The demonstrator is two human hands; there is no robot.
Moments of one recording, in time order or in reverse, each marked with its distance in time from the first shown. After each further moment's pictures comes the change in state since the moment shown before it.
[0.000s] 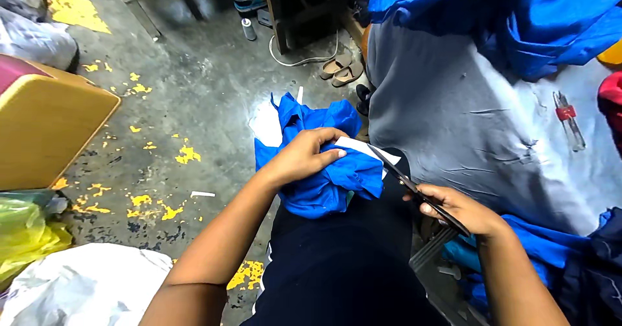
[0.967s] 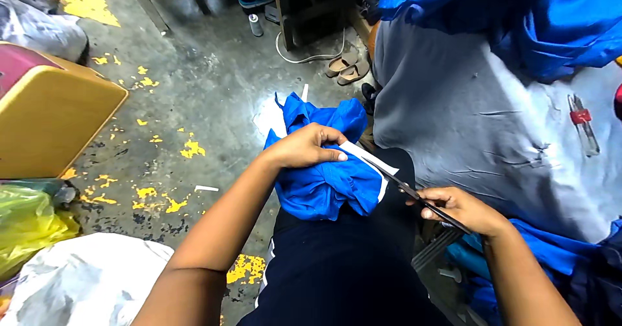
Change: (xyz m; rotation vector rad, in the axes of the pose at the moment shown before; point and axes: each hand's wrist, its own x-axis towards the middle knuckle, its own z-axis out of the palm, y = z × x) left_hand 0.008 -0.015 -0.018 -0.229 -0.229 0.005; right_hand 0.005 0.005 0.000 0.045 -0.004 -0.048
